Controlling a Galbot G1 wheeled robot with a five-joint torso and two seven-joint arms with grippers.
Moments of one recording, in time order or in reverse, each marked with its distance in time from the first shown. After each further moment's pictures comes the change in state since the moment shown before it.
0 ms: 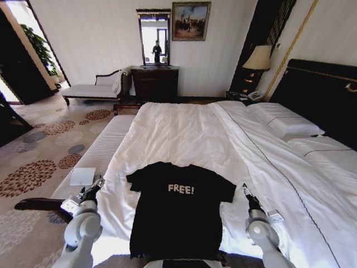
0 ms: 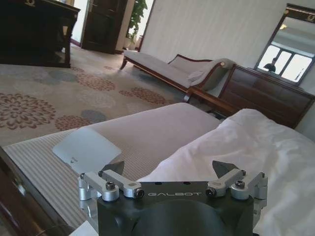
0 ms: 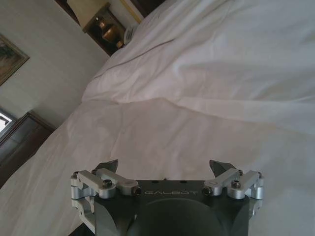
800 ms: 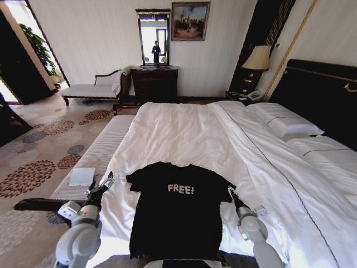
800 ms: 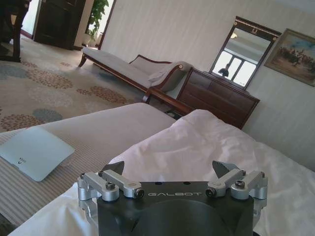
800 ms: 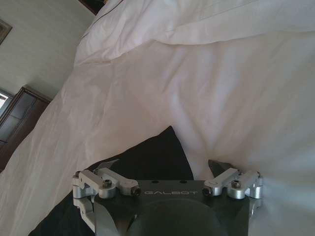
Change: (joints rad) left arm 0.091 -0.023 0.064 -0.128 0.016 -0.029 0.083; right arm 0.099 0.059 -0.025 -0.146 0.040 -0.113 -0.053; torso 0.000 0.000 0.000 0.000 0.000
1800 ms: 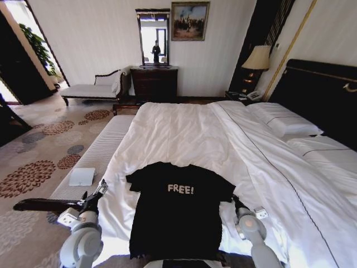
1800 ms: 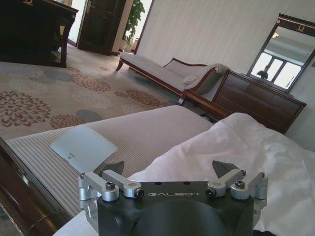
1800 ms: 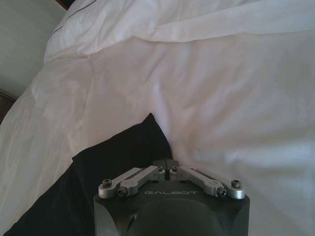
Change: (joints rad) left arm -0.002 -0.057 -0.079 0.068 0.025 -0.013 -0.028; right arm -0.044 0.067 -0.001 0.141 -0.050 -0.032 0.225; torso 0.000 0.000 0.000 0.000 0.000
